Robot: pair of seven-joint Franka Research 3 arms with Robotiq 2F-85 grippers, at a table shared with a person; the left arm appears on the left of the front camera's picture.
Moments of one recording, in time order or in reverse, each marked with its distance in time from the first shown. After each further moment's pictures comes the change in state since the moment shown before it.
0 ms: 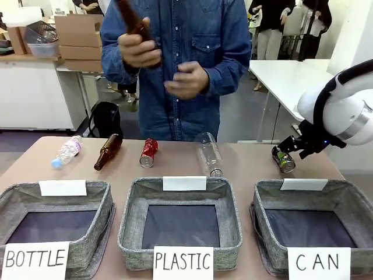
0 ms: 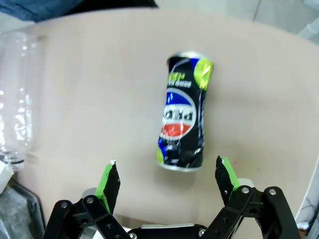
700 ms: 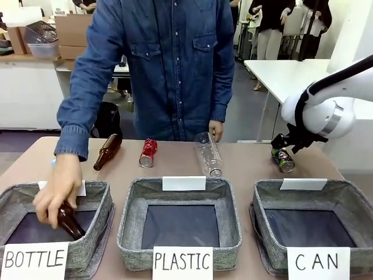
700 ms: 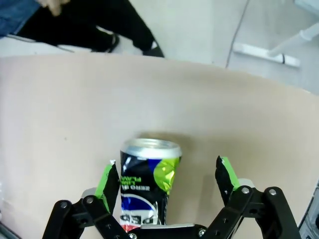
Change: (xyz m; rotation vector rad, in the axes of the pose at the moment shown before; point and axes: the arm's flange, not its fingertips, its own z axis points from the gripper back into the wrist) left arm 0.000 0.000 0.000 0.000 0.000 0.000; right arm 0.063 -0.028 -0.071 -0.066 0.050 0.002
